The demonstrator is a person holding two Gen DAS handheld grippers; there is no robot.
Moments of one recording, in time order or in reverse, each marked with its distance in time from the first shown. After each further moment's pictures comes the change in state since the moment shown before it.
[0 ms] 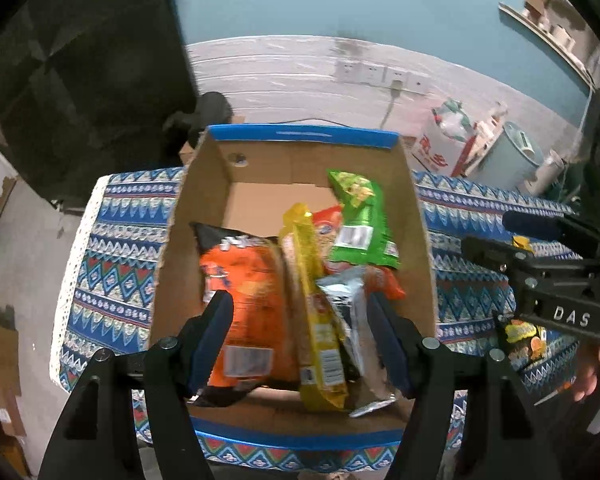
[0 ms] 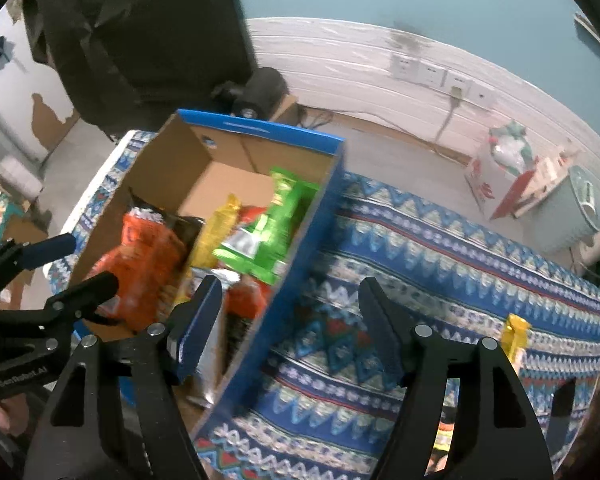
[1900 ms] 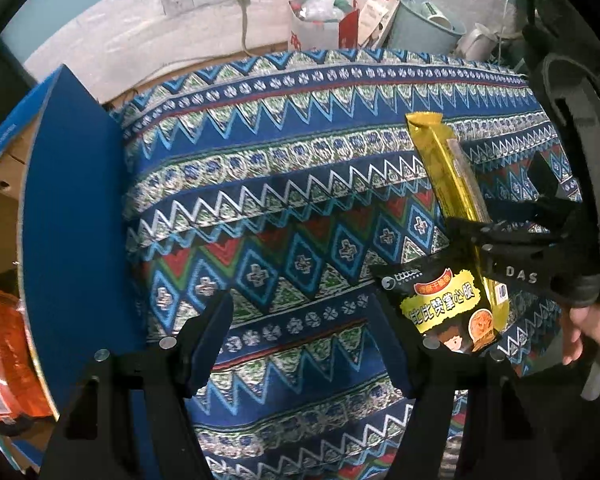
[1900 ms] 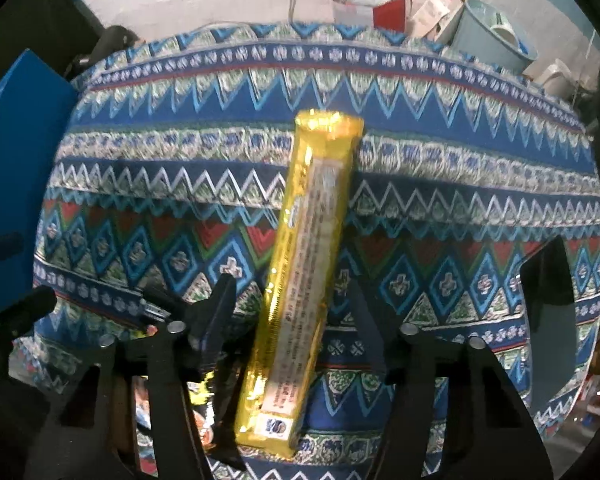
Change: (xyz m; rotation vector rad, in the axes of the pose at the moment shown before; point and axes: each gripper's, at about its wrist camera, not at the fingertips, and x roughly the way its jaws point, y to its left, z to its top) left arm 0.111 -0.224 -0.027 0.303 0.276 -0.149; right arm 0.066 -0.224 -0.148 0.319 0.216 -0.090
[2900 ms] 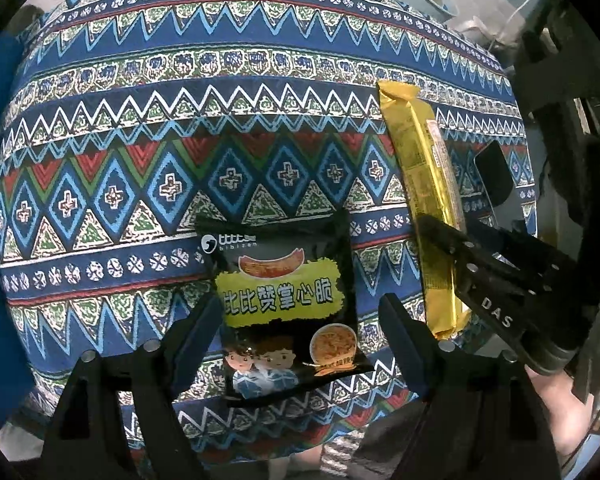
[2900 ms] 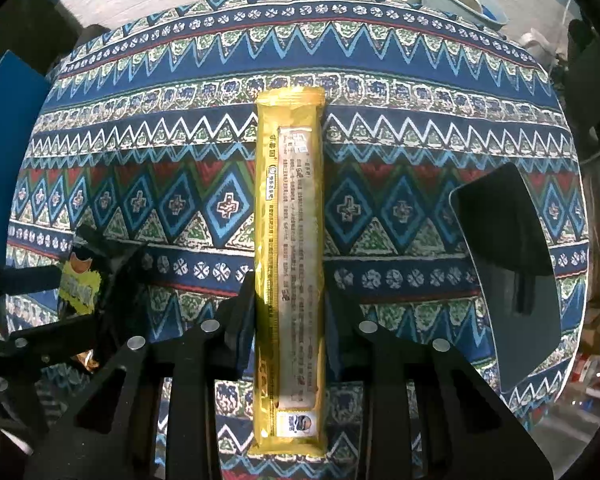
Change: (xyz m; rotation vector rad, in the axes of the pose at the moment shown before) left arm 0.045 -0.084 0.001 -0.175 0.200 -0.239; right arm -0.029 -0.104 -0.060 0.039 0.014 -0.042
